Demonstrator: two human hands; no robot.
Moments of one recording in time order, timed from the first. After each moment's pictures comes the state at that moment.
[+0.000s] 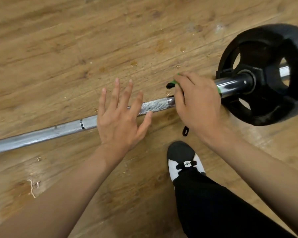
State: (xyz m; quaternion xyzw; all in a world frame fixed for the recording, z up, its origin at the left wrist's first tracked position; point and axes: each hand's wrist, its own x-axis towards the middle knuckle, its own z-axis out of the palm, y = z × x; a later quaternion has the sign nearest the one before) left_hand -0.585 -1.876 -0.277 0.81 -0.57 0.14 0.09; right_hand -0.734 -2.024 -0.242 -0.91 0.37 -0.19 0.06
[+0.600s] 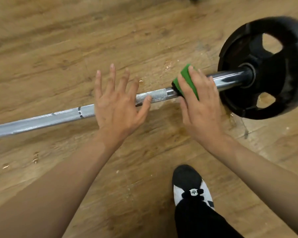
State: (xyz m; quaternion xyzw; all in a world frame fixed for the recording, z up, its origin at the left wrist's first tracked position) left_hand -0.518 -1.949 -0.273 0.83 -0.53 0.13 0.09; right_hand -0.708 -2.063 -0.263 -0.93 0.31 -0.22 0.04
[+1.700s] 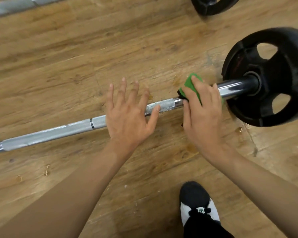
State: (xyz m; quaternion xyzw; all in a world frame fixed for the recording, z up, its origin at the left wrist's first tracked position) left_hand -0.505 -1.966 -0.265 0.84 -0.52 0.12 0.09; right_hand -0.665 -2.075 -0.252 -0.90 0.37 -0.23 0.06
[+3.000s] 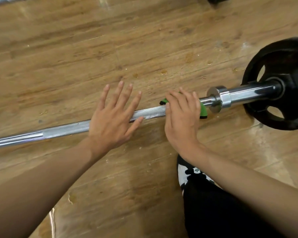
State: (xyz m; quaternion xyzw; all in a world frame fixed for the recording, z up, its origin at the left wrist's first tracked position) left_hand -0.491 -1.813 -0.254 0.77 -0.63 0.08 -0.05; right_hand -0.662 -1.935 -0.275 -0.88 0.38 -0.25 0.13
